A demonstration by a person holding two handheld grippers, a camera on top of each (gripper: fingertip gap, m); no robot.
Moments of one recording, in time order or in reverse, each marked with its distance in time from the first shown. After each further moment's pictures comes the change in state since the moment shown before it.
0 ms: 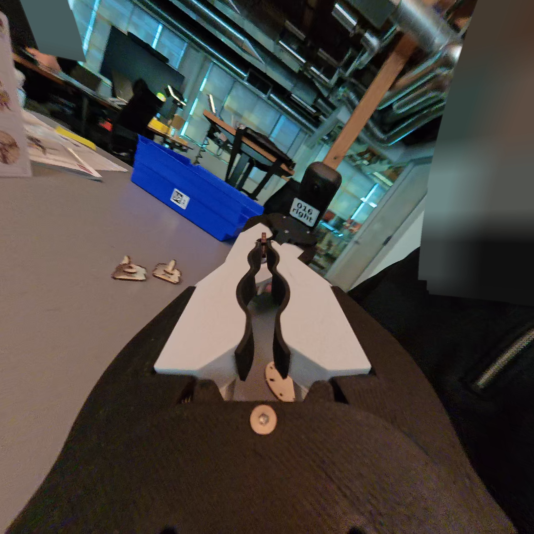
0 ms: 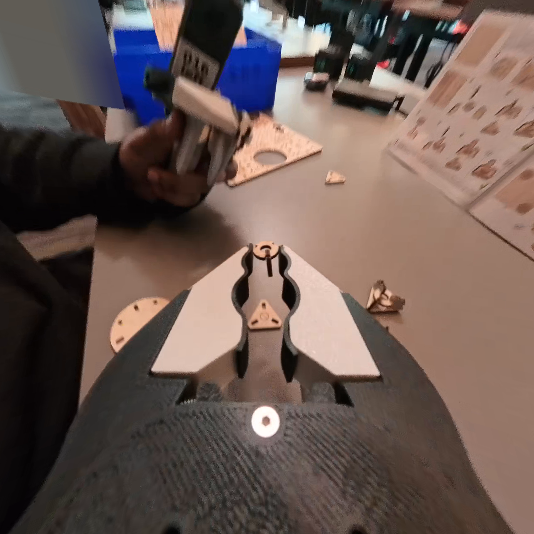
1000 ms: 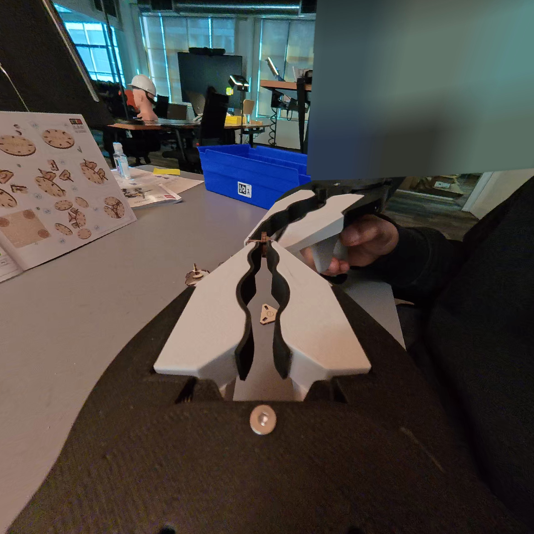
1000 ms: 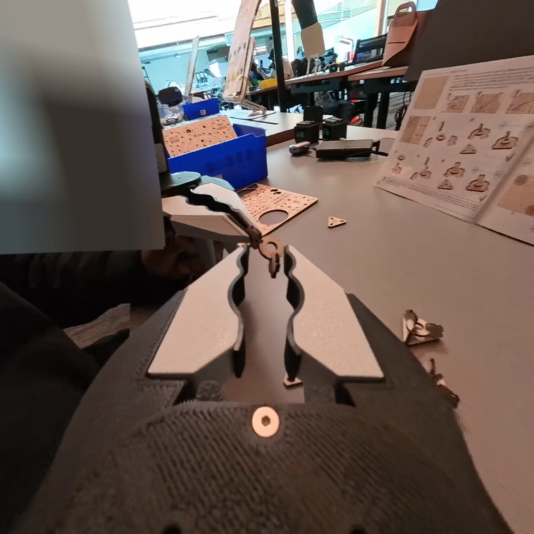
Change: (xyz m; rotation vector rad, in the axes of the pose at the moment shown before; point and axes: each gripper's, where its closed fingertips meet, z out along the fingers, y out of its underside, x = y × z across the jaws) left arm -0.006 0.017 0.010 -0.143 -0.267 0.479; right arm -0.004 -0.035 0.007 0.184 0.046 0.191
